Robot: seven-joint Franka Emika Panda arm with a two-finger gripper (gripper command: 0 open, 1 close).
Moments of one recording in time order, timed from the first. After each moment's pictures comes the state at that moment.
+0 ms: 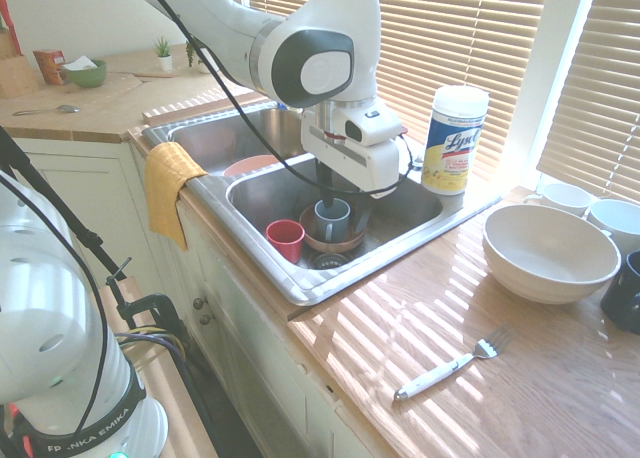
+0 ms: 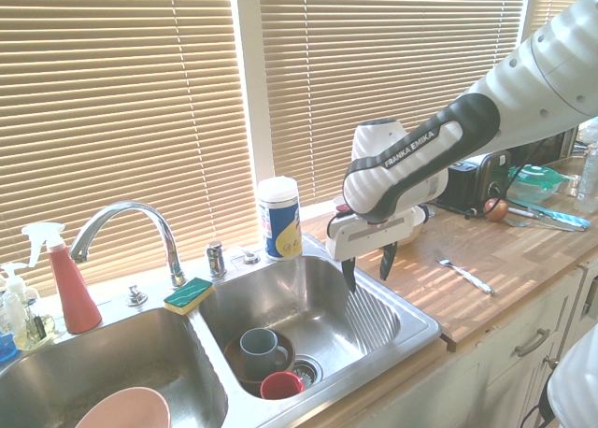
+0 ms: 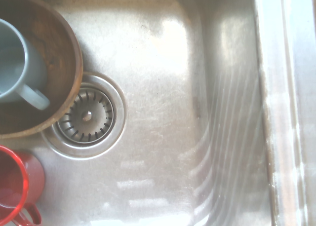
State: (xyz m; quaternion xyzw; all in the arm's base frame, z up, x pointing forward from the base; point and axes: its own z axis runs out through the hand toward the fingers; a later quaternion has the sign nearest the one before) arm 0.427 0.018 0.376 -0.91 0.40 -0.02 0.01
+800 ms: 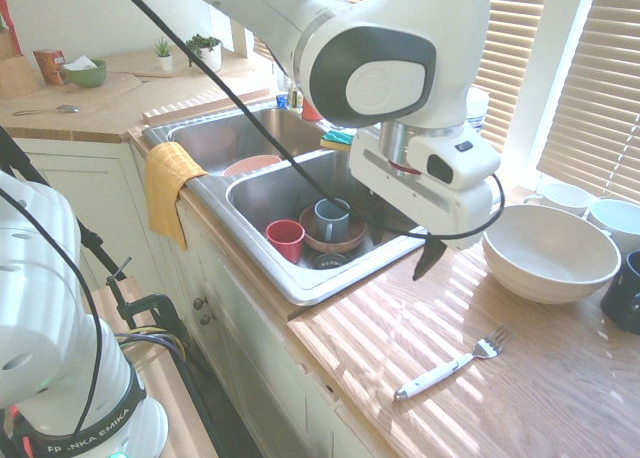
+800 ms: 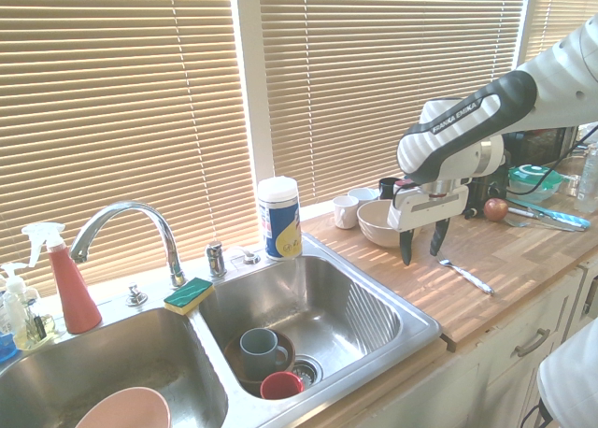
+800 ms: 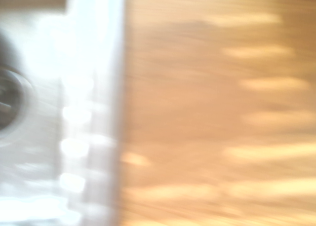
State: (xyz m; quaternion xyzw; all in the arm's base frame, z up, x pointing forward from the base) arm 0.392 -0.164 0.400 -0.92 0.40 -0.02 0.02
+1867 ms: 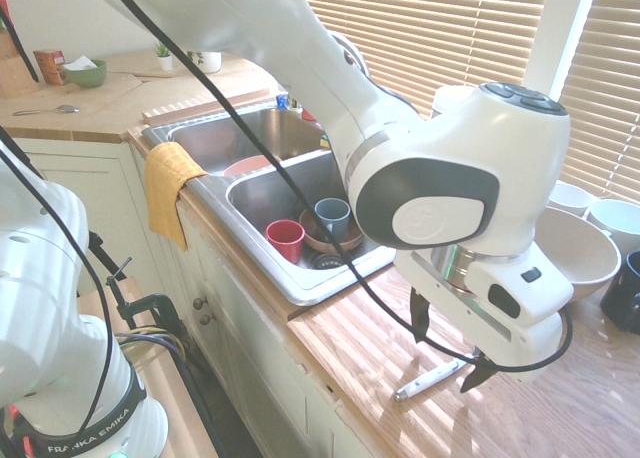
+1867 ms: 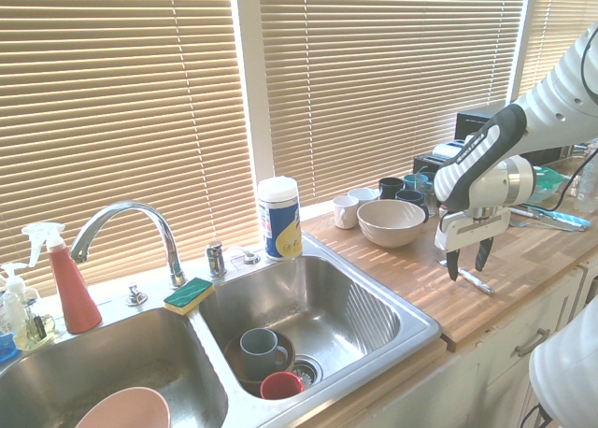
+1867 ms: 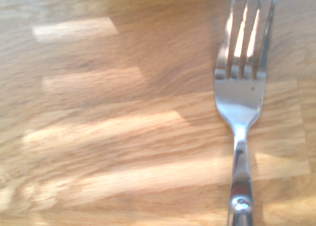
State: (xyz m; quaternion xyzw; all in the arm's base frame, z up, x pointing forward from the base) arm 0.377 -0.248 0.322 -0.89 0.45 -0.01 -0.01
